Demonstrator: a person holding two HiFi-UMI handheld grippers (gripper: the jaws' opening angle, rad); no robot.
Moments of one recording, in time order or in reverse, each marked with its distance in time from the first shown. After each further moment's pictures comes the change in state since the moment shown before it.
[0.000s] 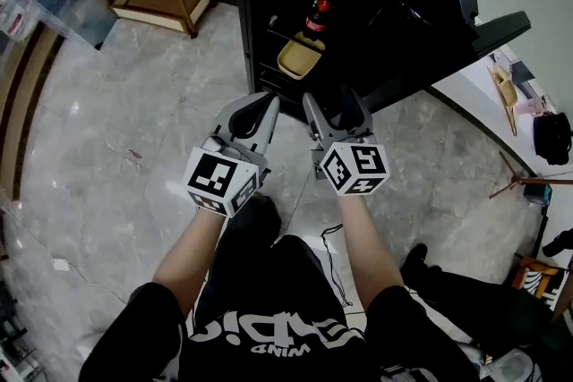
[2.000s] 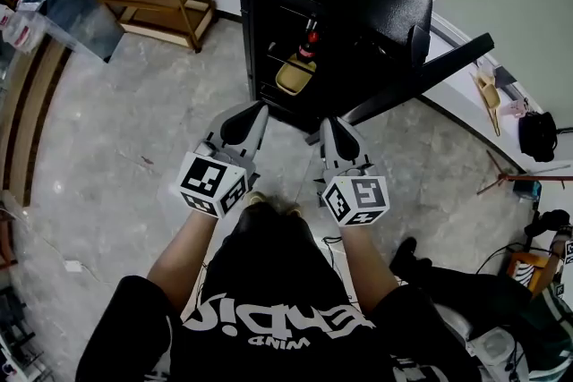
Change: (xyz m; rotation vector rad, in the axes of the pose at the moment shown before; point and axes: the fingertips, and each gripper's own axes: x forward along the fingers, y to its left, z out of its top) left arm -0.025 0.002 0.124 -0.035 0.045 -0.013; right arm -0.054 0.052 0.129 -0.031 0.044 -0.035
